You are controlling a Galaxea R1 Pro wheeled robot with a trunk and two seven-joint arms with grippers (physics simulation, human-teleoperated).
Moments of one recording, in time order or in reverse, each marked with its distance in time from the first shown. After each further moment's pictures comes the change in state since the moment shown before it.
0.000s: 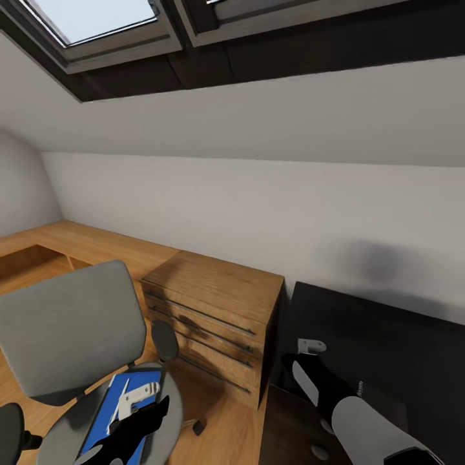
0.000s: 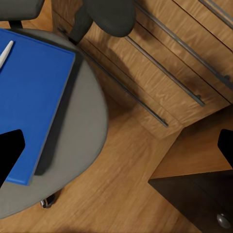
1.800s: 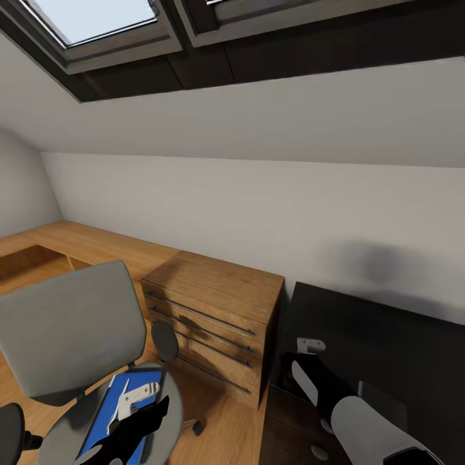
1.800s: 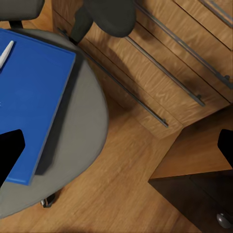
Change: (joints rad) left arm 0.000 0.000 0.001 0.000 0.001 0.002 0.000; right arm 0.000 0.002 0.002 -0.003 0.003 0.002 0.000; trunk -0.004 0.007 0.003
